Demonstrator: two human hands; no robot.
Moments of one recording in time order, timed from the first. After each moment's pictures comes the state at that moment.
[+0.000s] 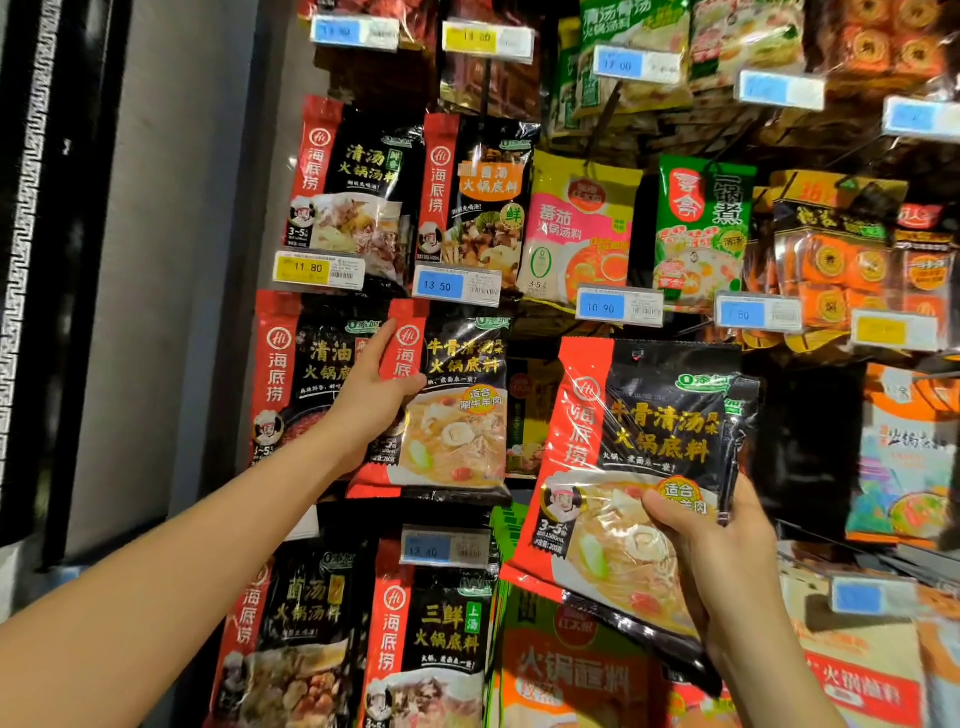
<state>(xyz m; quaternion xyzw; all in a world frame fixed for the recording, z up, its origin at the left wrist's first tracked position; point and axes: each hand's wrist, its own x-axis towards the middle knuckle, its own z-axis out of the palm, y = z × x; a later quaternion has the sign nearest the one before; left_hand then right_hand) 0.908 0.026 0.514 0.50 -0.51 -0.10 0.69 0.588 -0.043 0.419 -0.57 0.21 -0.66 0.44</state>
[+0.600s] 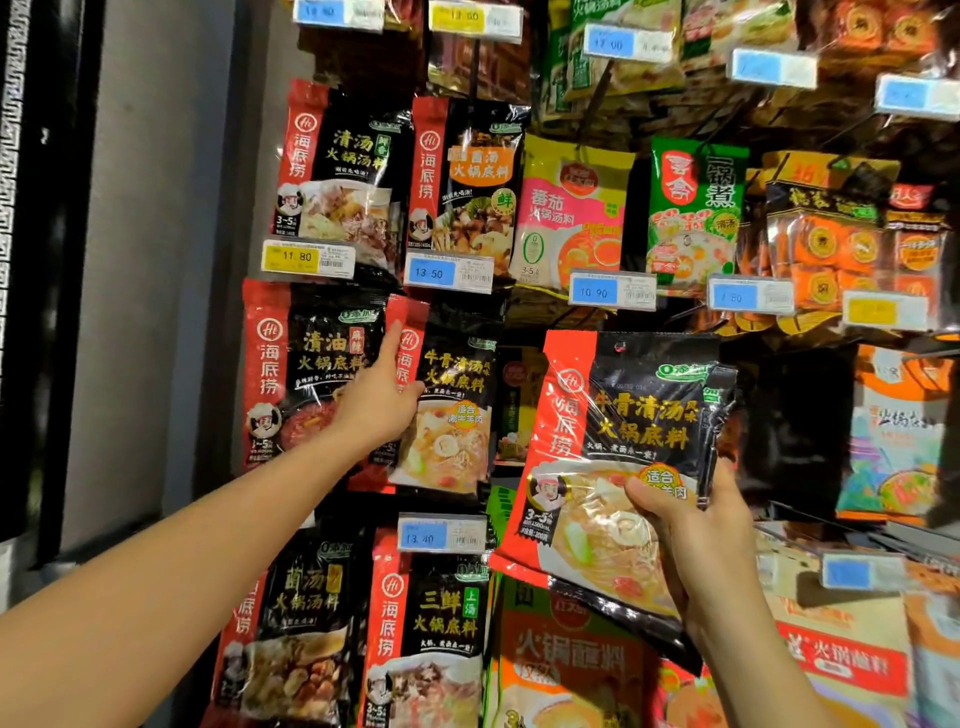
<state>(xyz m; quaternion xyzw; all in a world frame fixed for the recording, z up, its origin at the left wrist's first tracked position) 0.911 0.003 0.504 0.68 -0.53 0.10 0.50 0.595 -0.029 0.419 -0.55 0.19 -0.67 0.45</state>
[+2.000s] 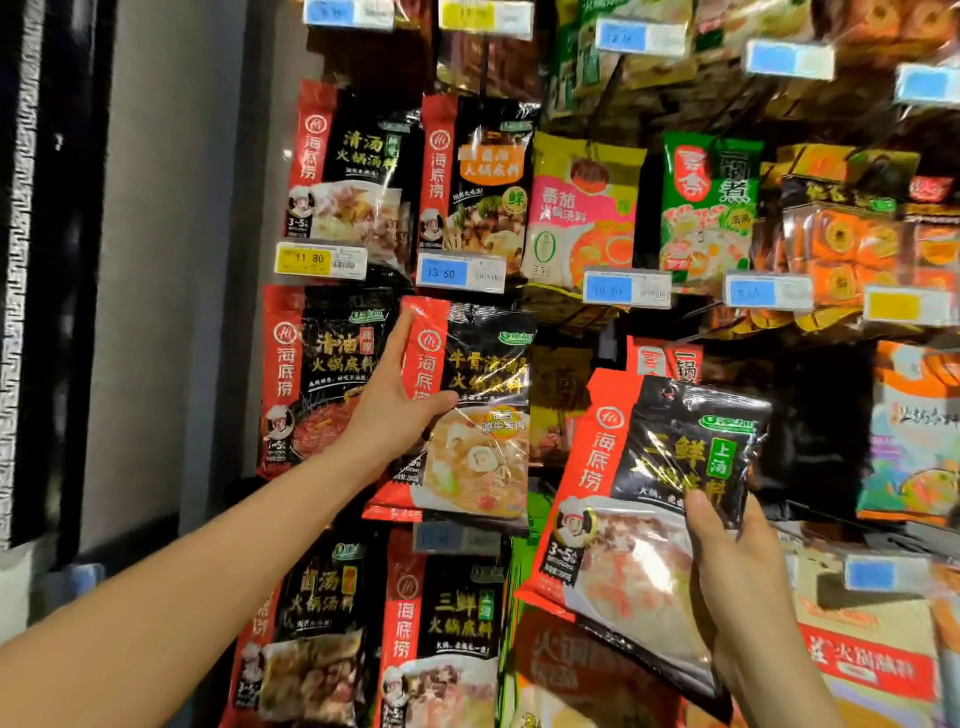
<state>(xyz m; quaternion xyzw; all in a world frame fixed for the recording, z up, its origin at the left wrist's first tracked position) 0.882 0.043 0.497 0.49 -0.57 -0.07 0.66 0.591 -0.005 0.414 -0.52 0.31 -0.69 0.40</state>
